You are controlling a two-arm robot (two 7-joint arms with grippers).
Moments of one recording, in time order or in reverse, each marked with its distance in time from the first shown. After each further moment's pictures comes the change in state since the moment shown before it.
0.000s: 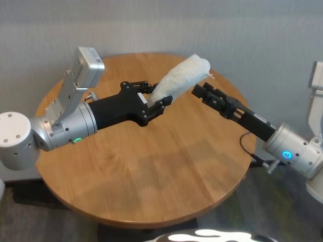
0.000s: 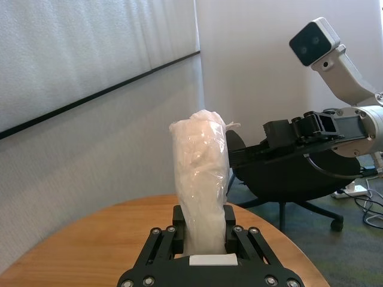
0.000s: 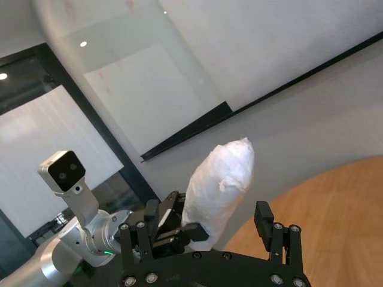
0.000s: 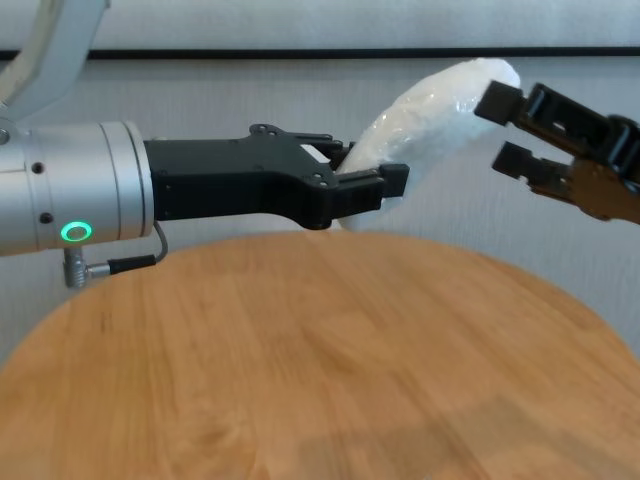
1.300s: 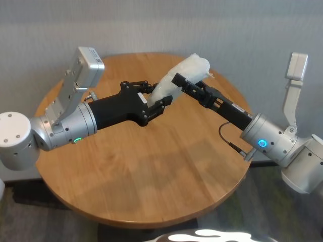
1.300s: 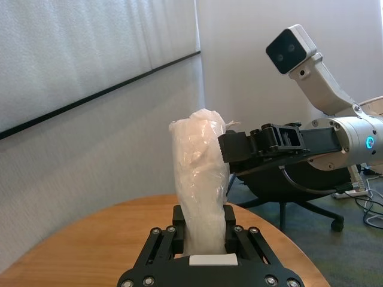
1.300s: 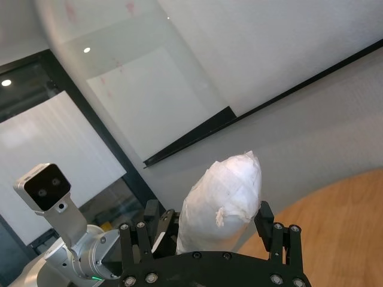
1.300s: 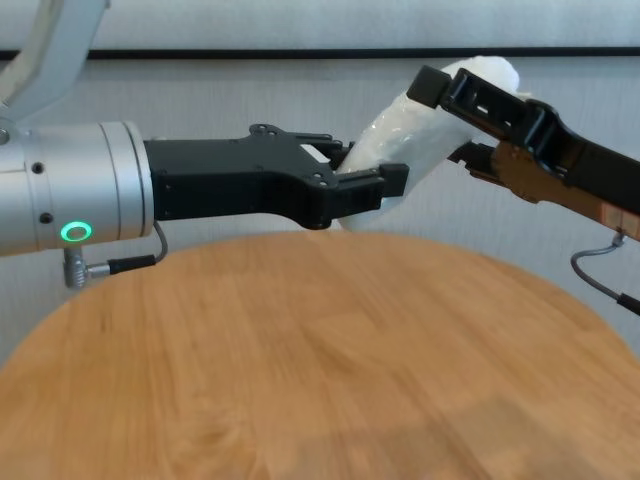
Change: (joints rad) left arm 0.000 0.000 0.000 0.000 0.000 0.000 0.000; right arm 0.114 -0.061 -0.101 0.093 0.015 -0.042 -0.021
